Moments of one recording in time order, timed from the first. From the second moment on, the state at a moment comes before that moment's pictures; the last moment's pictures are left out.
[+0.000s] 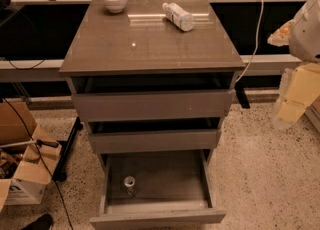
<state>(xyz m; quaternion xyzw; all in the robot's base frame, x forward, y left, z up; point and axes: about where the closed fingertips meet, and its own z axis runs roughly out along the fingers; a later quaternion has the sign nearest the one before) 0.438 -0.217 0.976 -0.60 0.78 -0.03 0.16</state>
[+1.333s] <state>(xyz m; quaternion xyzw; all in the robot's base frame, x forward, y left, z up) 0.473 -0.144 0.905 -0.57 0.77 0.07 0.28</state>
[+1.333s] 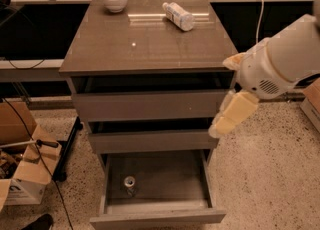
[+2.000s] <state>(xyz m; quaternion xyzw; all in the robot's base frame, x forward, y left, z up) 0.509 -0.130 0.806 -0.52 0.79 0.14 0.28</state>
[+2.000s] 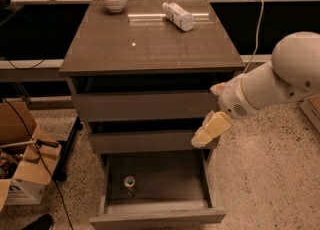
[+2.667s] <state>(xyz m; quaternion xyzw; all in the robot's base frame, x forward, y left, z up) 0.536 -0.120 0.716 -0.49 0.81 0.21 0.26</state>
